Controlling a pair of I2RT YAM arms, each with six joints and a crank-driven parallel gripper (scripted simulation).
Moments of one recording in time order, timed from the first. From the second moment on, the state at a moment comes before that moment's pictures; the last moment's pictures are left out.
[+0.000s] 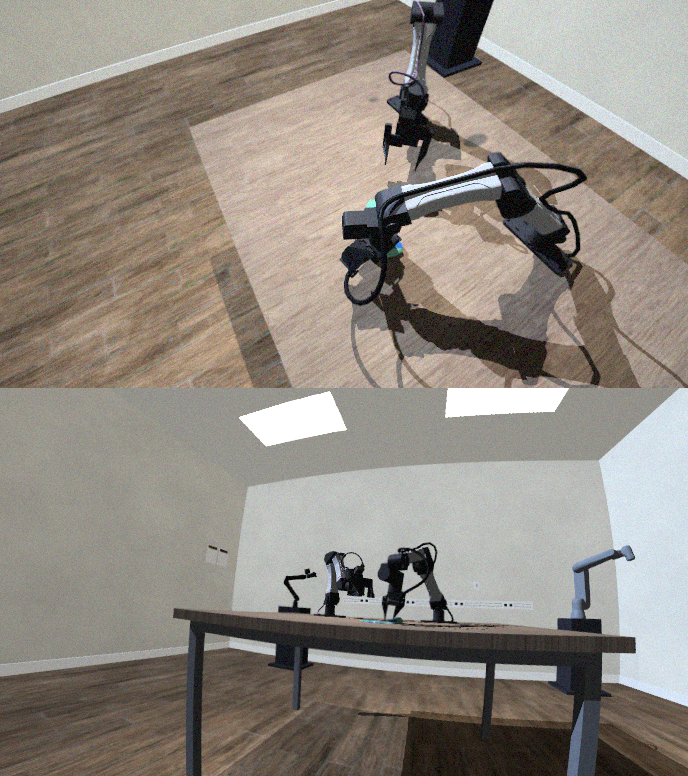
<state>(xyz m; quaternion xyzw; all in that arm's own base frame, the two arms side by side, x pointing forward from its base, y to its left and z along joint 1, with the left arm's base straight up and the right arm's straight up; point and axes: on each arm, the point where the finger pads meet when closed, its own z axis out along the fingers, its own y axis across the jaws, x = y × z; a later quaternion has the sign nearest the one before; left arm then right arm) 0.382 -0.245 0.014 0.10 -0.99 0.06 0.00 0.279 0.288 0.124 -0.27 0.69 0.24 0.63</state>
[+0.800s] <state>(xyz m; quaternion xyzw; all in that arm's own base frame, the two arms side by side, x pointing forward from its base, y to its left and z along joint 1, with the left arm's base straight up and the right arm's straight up) 0.391 -0.235 0.052 0.11 -0.99 0.05 -0.02 0.274 0.283 0.172 -0.26 0.63 0.27 0.68</state>
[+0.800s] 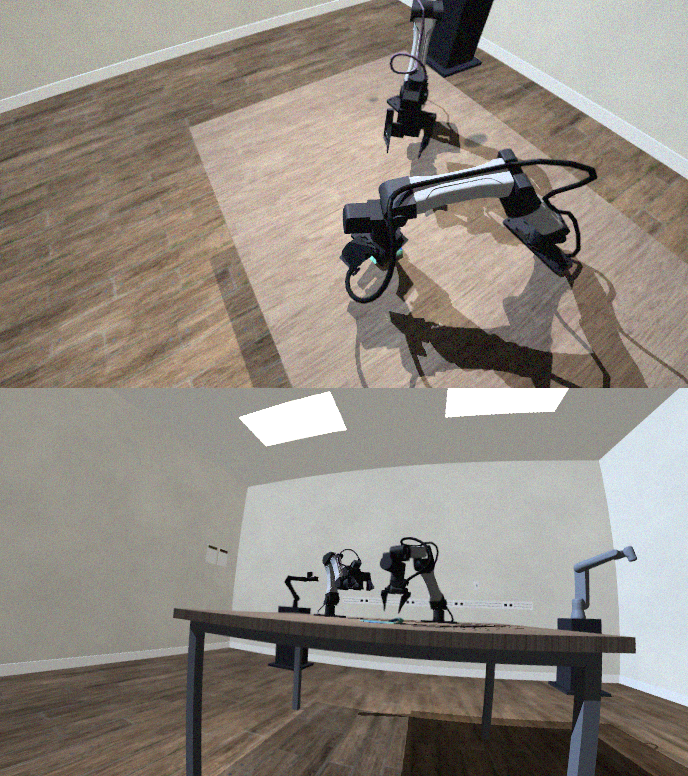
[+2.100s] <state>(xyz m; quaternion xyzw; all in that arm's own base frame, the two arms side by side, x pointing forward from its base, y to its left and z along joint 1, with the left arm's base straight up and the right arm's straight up) 0.370 -0.168 0.075 0.08 -0.96 -0.02 -0.28 0.268 0.286 0.187 -0.26 0.61 0.29 0.69</state>
